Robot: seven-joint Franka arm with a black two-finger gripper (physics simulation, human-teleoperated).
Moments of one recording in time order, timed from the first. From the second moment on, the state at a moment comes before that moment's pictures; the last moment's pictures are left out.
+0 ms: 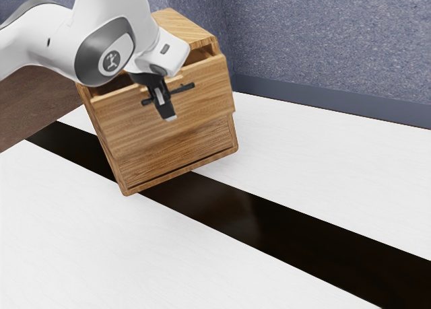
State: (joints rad) arm 0.18 0.08 -0.10 -1.48 0.27 1.92 0.68
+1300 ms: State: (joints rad) arm 0.15 -0.04 -0.18 -1.63 0.30 1.93 0.59
